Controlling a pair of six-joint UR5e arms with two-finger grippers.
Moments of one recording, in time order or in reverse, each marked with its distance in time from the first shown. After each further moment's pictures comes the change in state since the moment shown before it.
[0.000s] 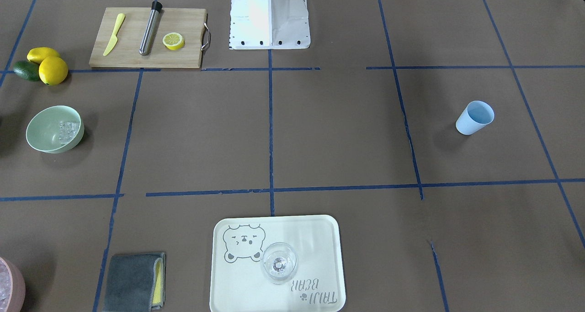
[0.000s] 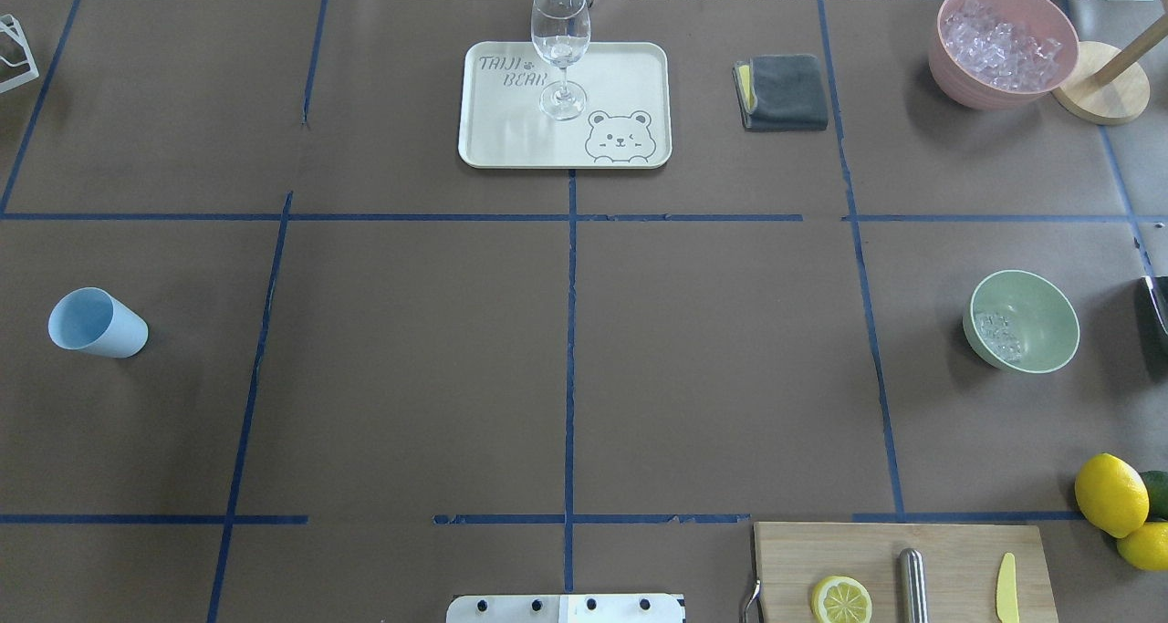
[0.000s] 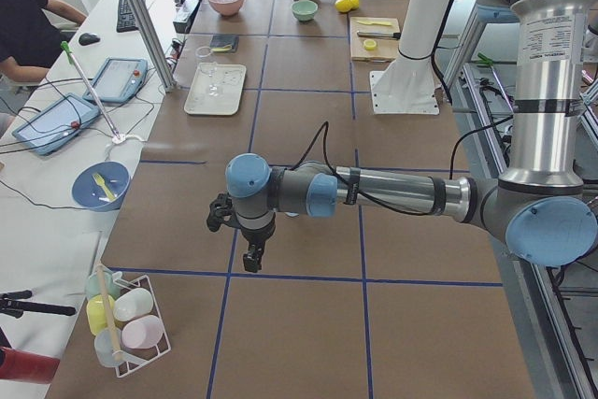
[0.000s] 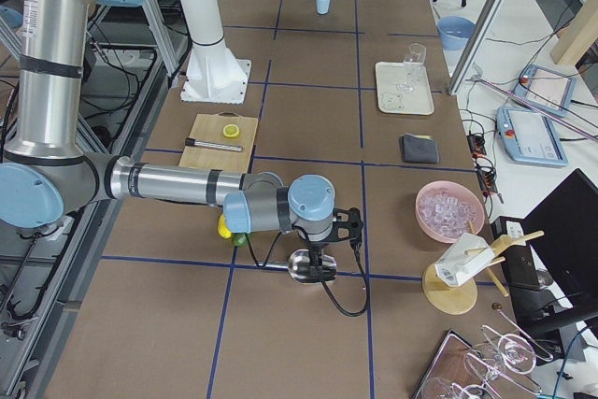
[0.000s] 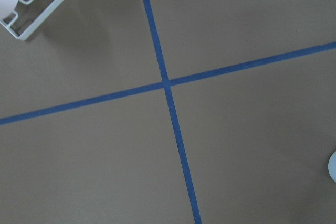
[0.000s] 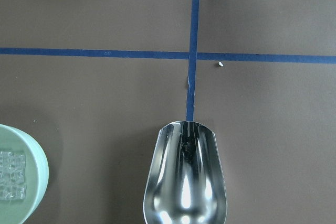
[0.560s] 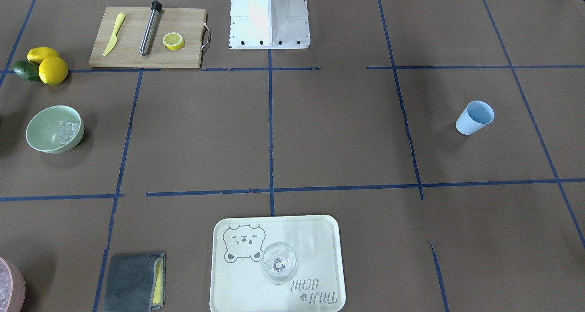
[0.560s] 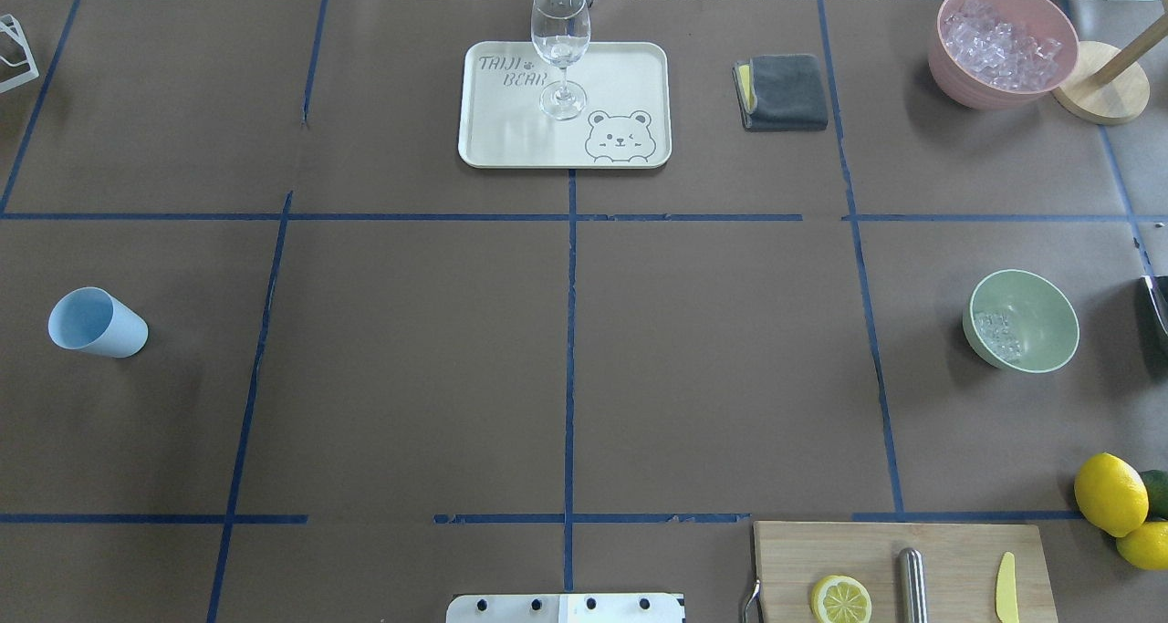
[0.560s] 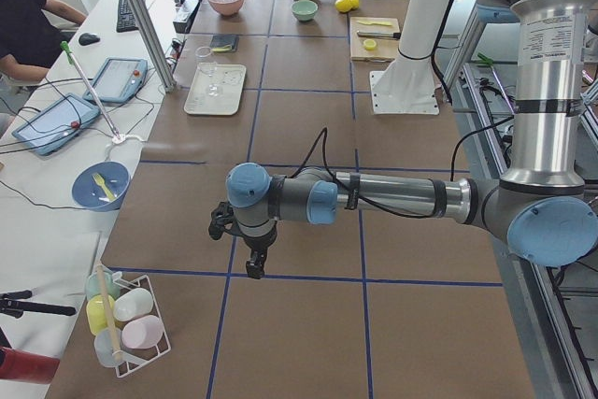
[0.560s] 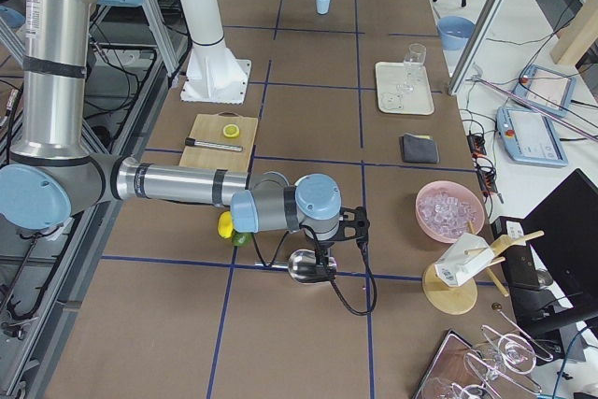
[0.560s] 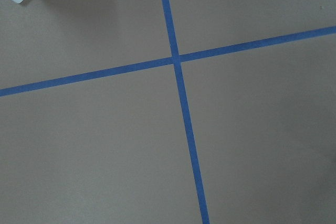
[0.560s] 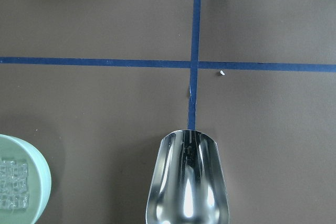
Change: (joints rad) left arm 0.001 0.002 0.022 -0.008 -0.007 -0.002; right arm 0.001 0.022 -0.015 -0.007 0.005 0.010
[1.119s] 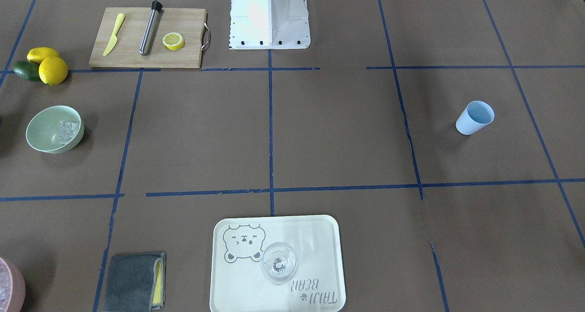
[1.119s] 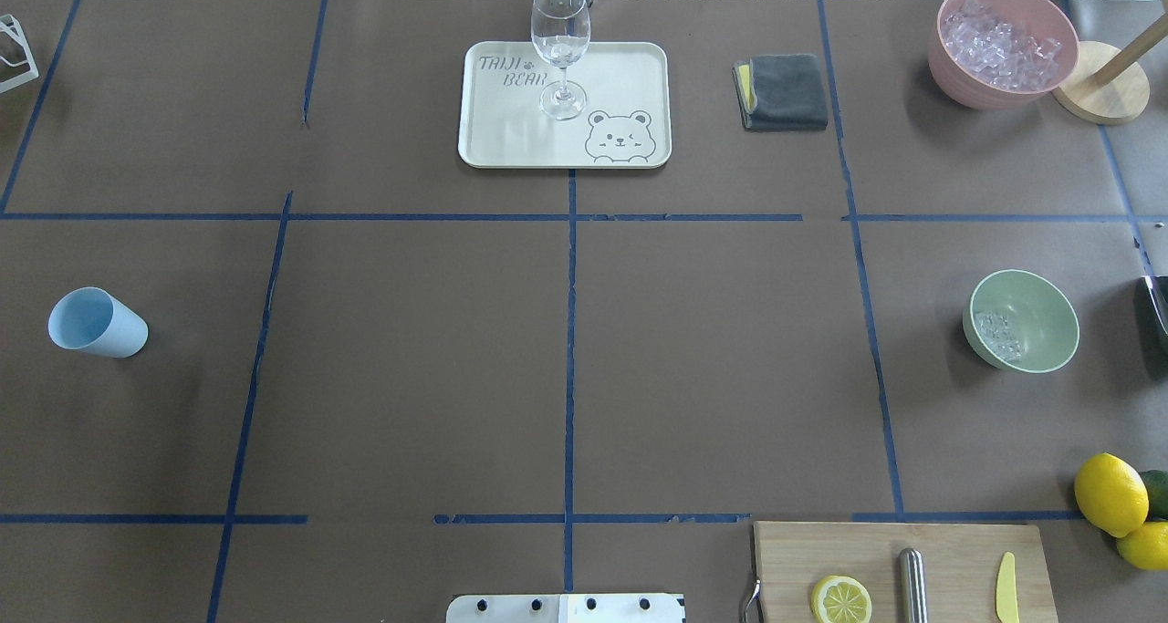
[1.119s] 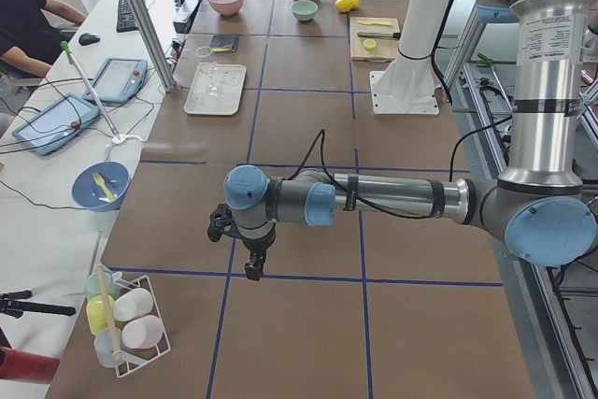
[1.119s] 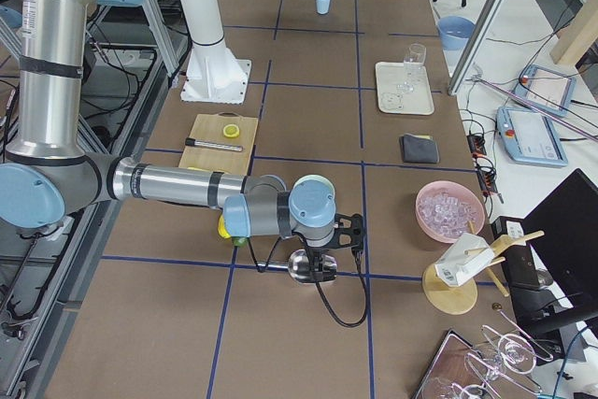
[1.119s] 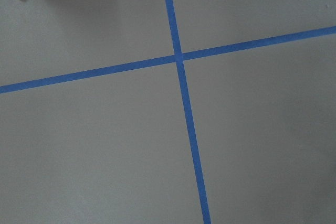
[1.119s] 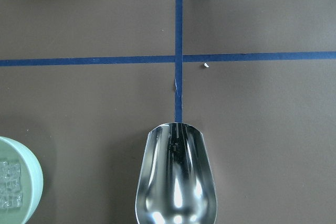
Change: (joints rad) left arm 0.001 -0.010 0.016 -0.002 0.000 -0.002; right arm 0.035 -0.016 -0.001 -0.010 0.002 0.001
